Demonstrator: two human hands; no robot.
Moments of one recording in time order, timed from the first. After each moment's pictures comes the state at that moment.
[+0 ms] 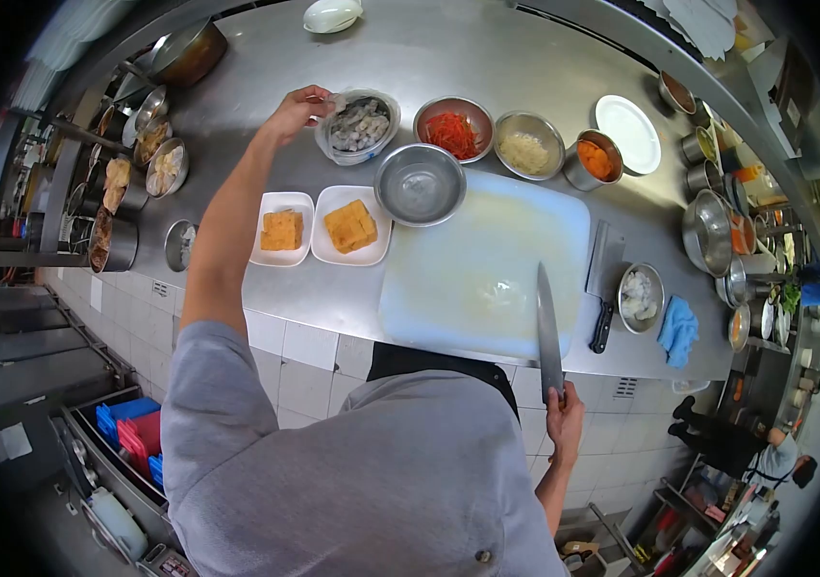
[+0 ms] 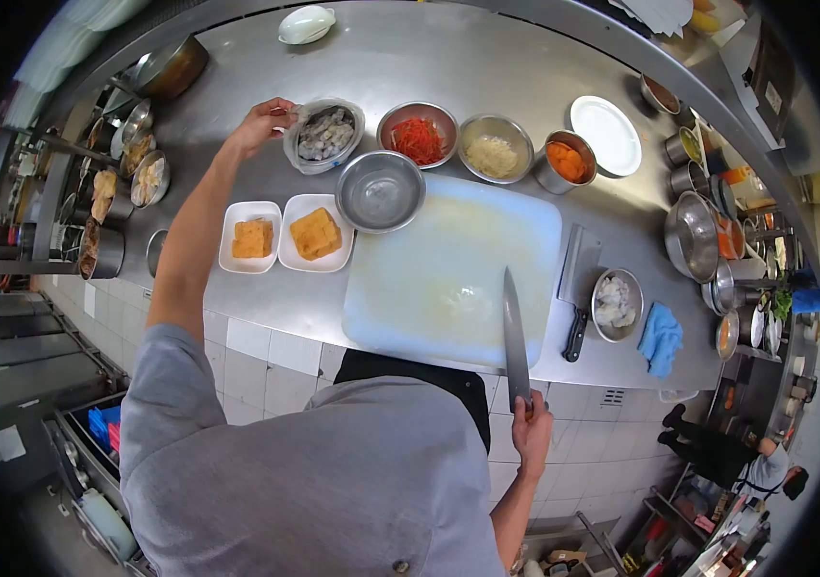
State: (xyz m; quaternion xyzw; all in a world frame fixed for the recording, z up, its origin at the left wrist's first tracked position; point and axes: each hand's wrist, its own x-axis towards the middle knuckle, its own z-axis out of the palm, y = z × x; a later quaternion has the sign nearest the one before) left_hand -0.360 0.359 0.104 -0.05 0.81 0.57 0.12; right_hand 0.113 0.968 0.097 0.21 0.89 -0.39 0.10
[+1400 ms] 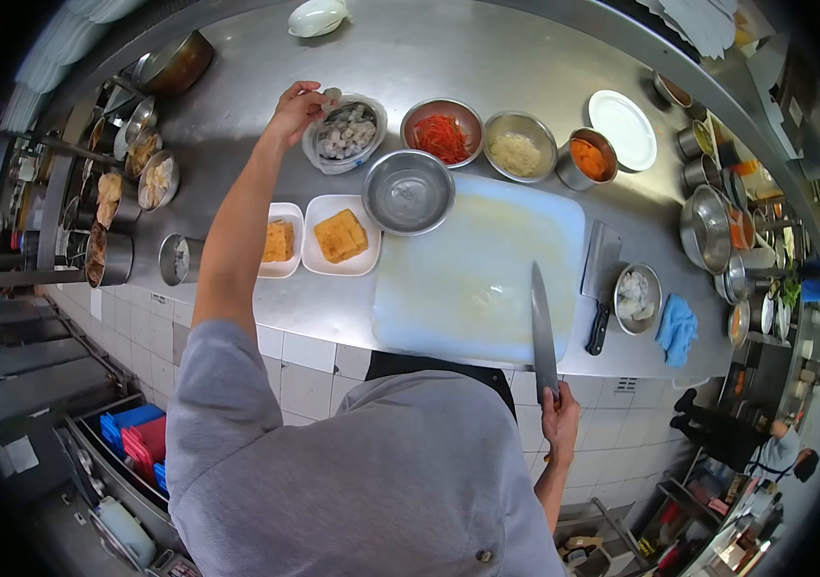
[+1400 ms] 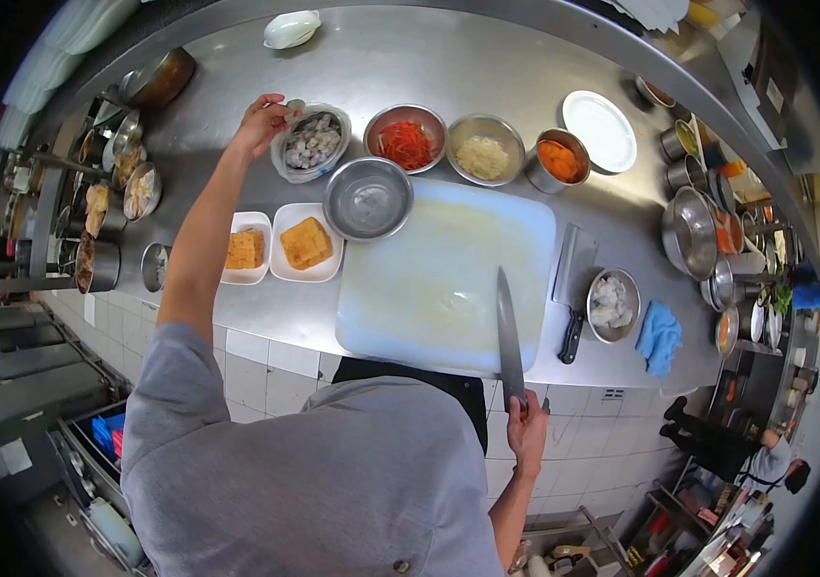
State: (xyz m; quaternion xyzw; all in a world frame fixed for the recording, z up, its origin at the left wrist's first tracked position) left_hand -0.378 0.398 0.105 -0.12 0.66 0.74 0.05; right_hand 0.102 0.963 0.101 0.22 0.88 -0.39 0.12
